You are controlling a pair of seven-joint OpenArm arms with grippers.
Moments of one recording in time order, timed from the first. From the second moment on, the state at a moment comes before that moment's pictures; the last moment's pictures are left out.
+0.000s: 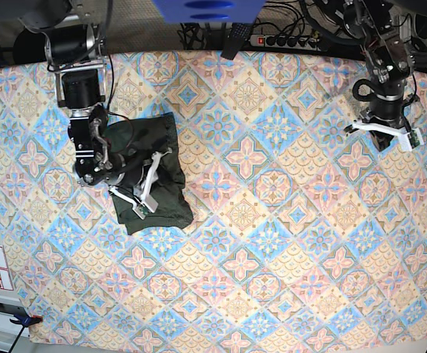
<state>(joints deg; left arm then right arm) 22.3 -1.2 -30.1 109.9 -18.6 -3.9 36.3 14.2 10.1 -4.1 54.7 6.6 38.3 -36.4</state>
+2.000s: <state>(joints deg) 24.8 -1.3 -26.1 109.8 -18.6 -4.2 36.3 1.0 13.8 14.3 85.8 12.1 35.1 -51.1</state>
